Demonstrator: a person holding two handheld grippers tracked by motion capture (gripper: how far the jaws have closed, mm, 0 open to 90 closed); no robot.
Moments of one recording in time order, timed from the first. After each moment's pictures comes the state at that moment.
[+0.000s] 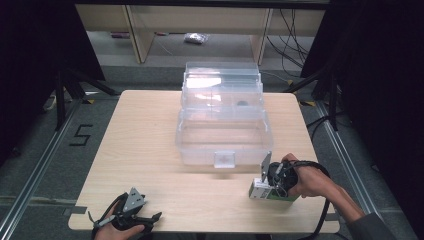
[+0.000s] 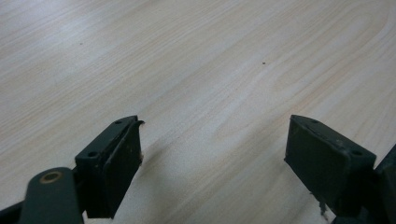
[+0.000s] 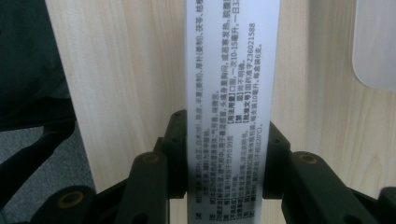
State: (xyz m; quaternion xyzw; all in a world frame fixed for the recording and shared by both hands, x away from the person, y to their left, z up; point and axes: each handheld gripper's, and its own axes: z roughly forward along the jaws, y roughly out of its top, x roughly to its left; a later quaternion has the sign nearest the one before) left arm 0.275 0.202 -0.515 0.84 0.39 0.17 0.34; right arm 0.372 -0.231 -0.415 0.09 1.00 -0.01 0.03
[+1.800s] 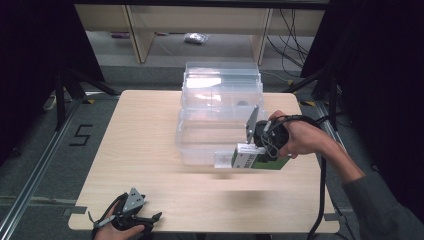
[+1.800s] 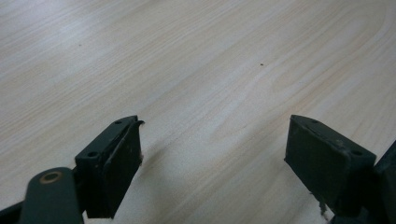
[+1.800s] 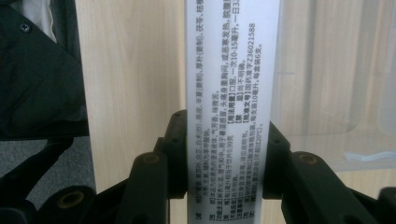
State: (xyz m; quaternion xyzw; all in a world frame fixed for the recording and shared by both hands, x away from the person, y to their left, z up) left arm 0.273 0.201 -0.514 0.84 0.39 0.16 0.35; right arm 0.415 -0.178 -0.299 0.01 1.00 0.04 0.05
